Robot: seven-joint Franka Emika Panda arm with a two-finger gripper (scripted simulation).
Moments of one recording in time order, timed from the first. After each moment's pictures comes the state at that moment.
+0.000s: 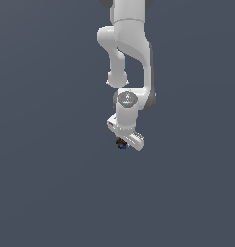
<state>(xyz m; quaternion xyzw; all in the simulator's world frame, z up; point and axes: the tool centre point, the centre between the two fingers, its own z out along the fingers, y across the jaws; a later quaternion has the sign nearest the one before) -0.034 0.035 0.035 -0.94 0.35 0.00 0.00</state>
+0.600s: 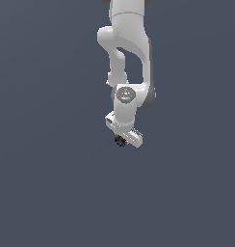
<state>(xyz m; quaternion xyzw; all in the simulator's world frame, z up) -0.039 0.029 0.051 -0.94 0.35 0.00 0.00</state>
